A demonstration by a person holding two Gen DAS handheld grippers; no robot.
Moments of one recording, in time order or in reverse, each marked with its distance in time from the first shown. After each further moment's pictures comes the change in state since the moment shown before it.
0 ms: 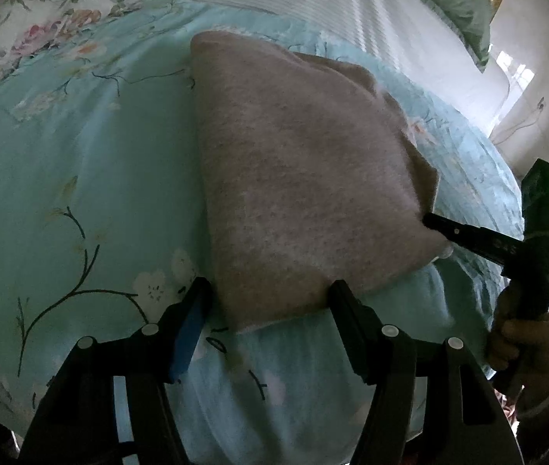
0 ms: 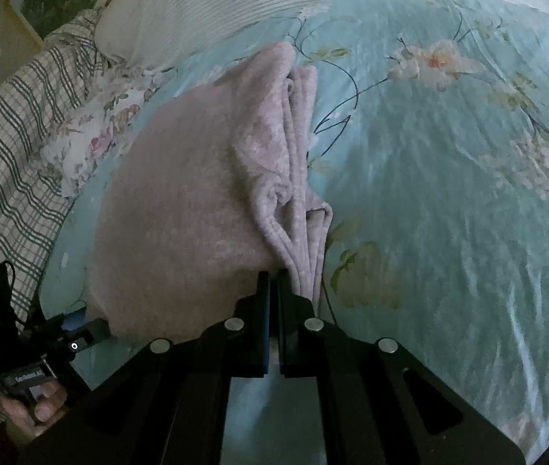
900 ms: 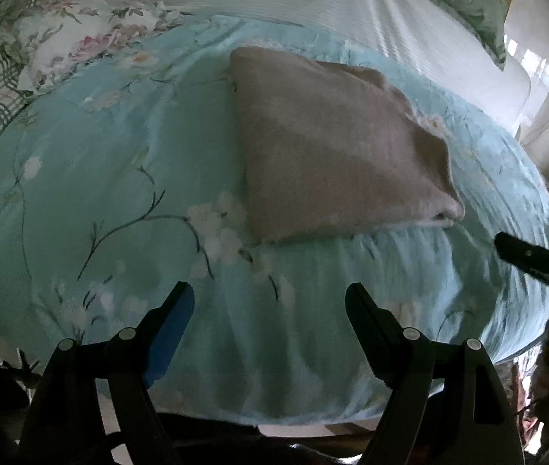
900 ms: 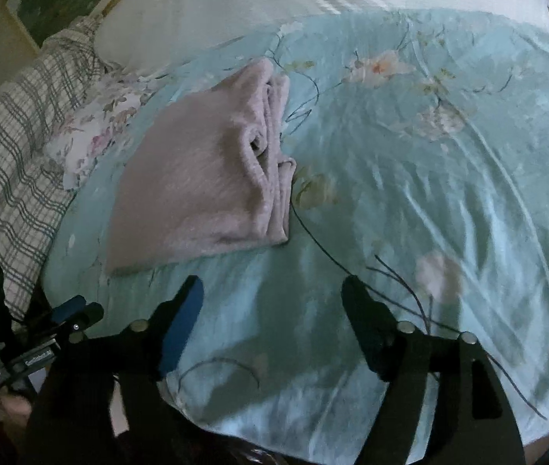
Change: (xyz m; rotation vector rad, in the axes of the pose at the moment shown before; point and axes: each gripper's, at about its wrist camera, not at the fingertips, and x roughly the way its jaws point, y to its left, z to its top) left arm -0.051 -0.016 -0.047 -0.009 -0.044 0.171; right arm -0.085 0.008 -0.054 -0.012 -0.044 -0.105
